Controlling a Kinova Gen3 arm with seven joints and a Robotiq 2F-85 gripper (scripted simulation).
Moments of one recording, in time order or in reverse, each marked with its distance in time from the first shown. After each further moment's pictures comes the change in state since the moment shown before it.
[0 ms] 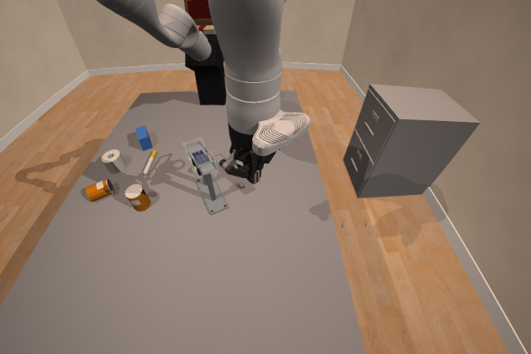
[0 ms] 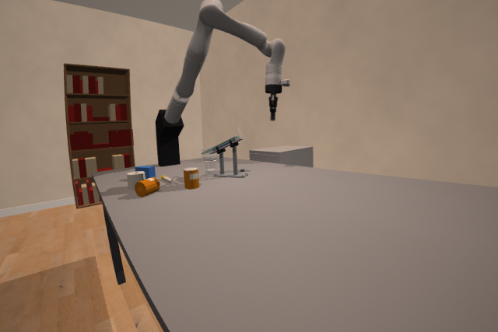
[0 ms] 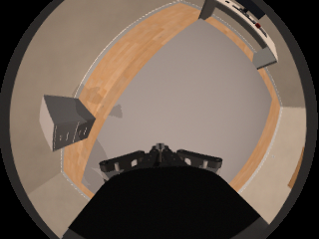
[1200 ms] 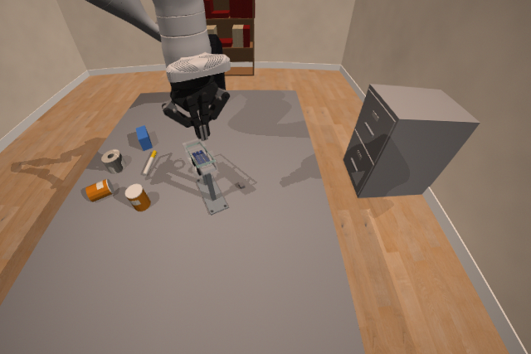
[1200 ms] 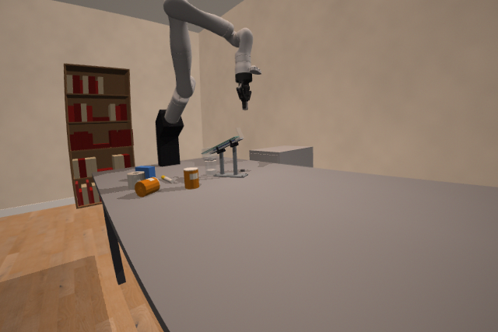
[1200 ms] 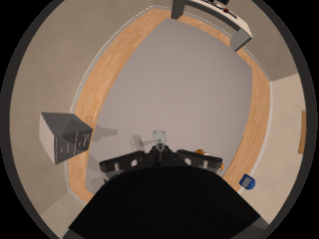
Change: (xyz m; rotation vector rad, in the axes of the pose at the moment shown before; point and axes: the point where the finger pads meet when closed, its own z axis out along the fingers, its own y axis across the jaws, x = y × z) arm -0.124 0.033 -0.046 -0.035 0.075 0.203
